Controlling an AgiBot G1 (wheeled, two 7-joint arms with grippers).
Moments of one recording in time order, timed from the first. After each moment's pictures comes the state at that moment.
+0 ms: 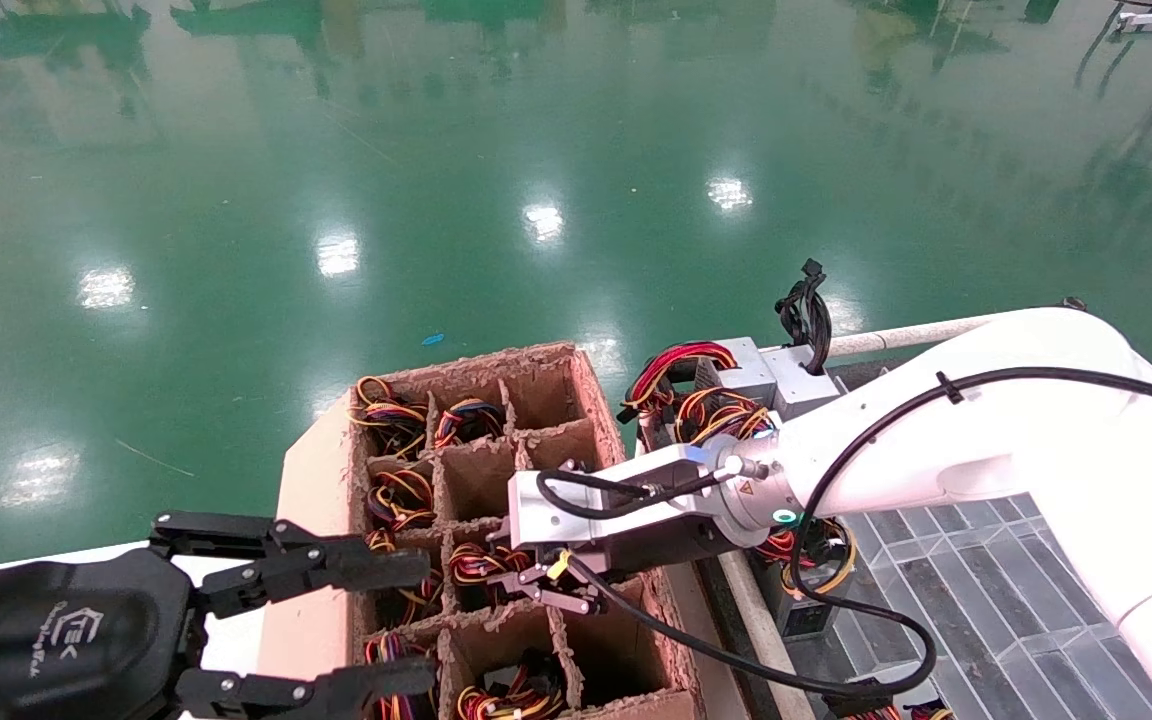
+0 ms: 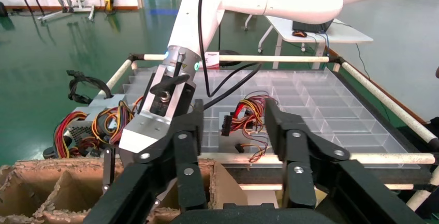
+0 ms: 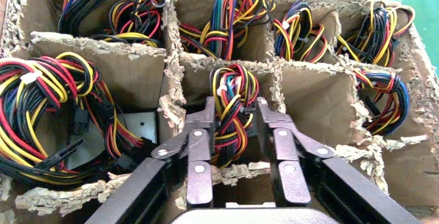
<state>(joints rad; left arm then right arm) -1.09 0.59 0.33 -1.27 0.70 1.48 -0.16 1.63 -1.27 -0.74 0.67 -1.60 -1.28 -0.17</state>
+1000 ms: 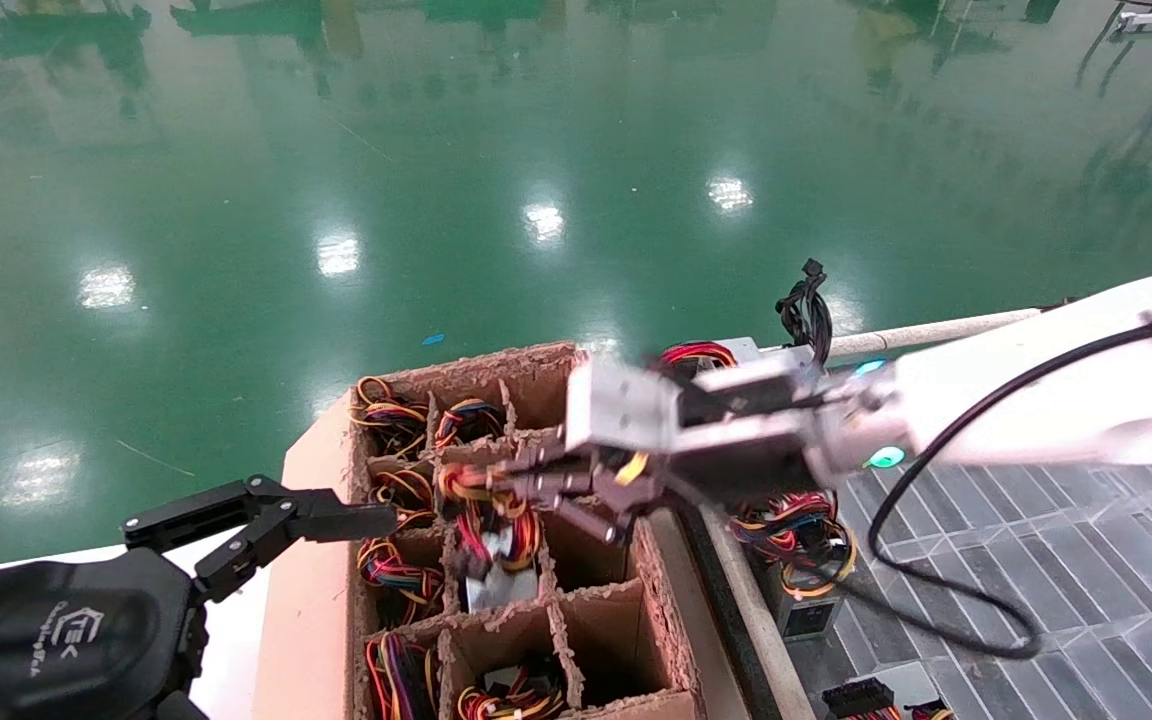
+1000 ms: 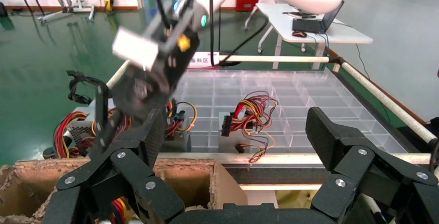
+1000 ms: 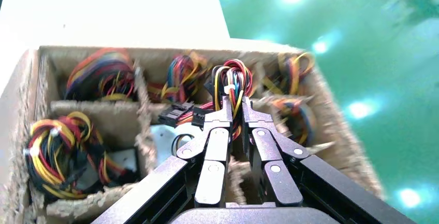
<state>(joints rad) -1.09 0.59 0.33 -1.27 0.70 1.48 -0.16 1.65 -1.11 -0.62 0.82 -1.44 -1.35 -0.07</state>
